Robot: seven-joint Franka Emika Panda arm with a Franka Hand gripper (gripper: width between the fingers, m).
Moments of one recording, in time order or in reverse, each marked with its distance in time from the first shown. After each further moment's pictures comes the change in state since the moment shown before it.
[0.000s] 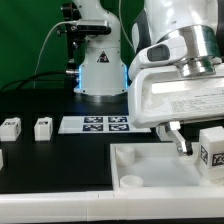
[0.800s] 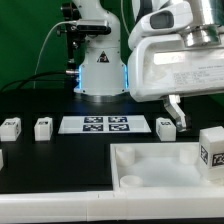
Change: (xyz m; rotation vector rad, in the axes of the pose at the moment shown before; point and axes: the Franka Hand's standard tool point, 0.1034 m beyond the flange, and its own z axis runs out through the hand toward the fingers) arm 0.025 0.001 -0.029 0.016 -0.098 -0.014
